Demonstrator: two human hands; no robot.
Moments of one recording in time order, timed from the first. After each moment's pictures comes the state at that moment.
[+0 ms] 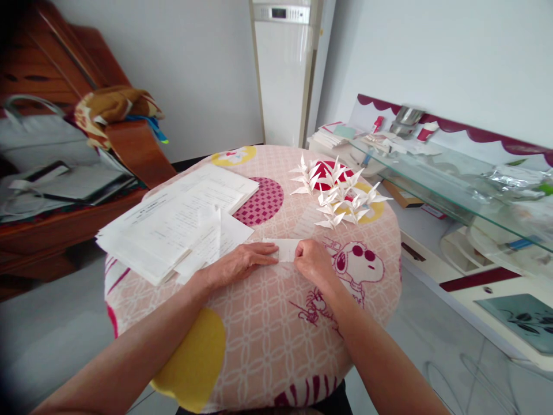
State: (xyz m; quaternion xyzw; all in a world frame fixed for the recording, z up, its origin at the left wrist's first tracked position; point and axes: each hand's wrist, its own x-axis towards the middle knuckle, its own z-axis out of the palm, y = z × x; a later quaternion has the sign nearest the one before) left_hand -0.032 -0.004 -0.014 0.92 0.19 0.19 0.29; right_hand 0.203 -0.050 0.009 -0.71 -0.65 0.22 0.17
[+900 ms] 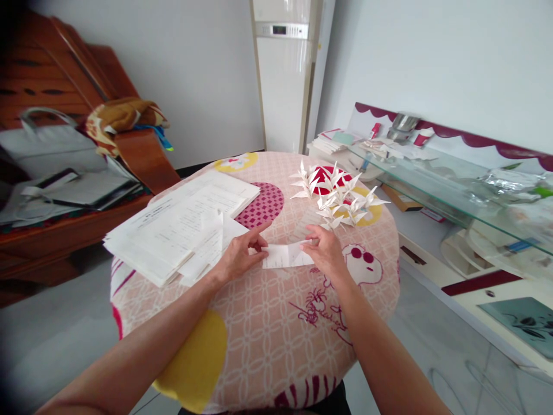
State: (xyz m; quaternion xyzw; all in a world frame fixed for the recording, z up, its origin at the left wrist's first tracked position) left_hand -0.012 -0.012 0.003 0.79 0.39 0.35 0.31; right_hand 0.237 -0.038 0.006 -0.64 -0.59 0.28 0.41
